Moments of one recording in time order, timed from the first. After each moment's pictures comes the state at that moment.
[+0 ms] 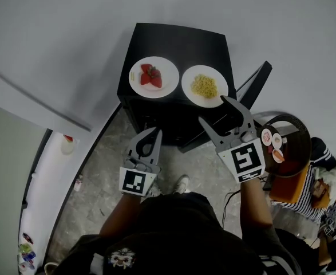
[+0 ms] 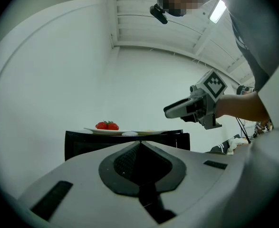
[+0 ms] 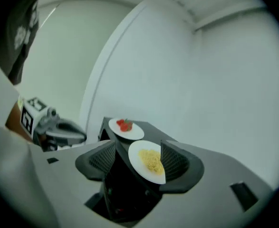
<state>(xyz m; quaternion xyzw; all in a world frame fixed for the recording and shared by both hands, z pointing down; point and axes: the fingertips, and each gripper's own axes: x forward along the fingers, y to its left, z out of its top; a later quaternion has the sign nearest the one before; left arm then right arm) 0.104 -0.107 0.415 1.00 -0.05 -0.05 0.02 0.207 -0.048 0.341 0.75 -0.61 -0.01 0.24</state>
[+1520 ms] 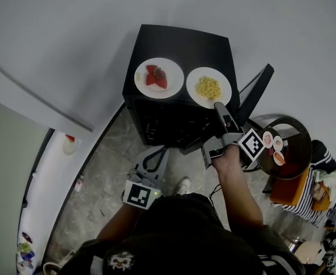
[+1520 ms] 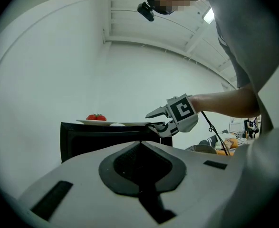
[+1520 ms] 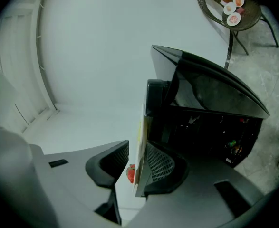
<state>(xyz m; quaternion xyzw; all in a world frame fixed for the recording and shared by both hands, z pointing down) 0.073 -0.065 0.437 1.00 0.01 -0.01 -0.04 0.269 -0.024 0.413 0.66 -0.35 0.33 -0.58</state>
